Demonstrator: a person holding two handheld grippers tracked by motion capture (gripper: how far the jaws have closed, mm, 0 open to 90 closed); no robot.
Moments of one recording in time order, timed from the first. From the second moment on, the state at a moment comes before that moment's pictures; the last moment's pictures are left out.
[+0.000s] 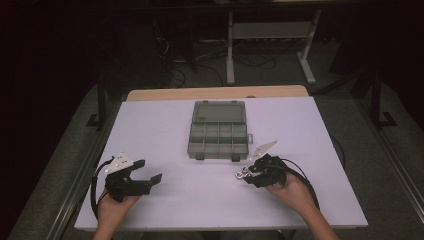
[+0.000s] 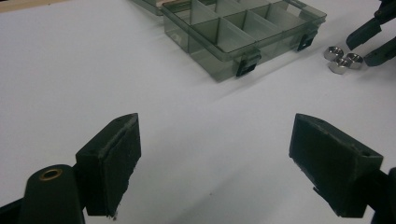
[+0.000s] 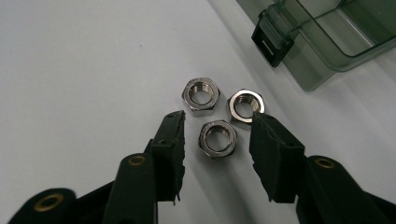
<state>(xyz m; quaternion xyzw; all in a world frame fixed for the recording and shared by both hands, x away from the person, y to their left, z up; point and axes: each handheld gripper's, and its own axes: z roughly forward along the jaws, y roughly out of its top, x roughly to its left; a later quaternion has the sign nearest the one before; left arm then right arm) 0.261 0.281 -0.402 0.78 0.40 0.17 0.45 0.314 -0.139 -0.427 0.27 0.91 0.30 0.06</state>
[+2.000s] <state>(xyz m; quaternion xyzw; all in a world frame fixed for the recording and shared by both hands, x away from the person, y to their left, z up) 0.262 0.284 -0.402 0.78 0.40 0.17 0.45 0.359 -0.132 -0.367 0.27 0.90 0.33 0.05</state>
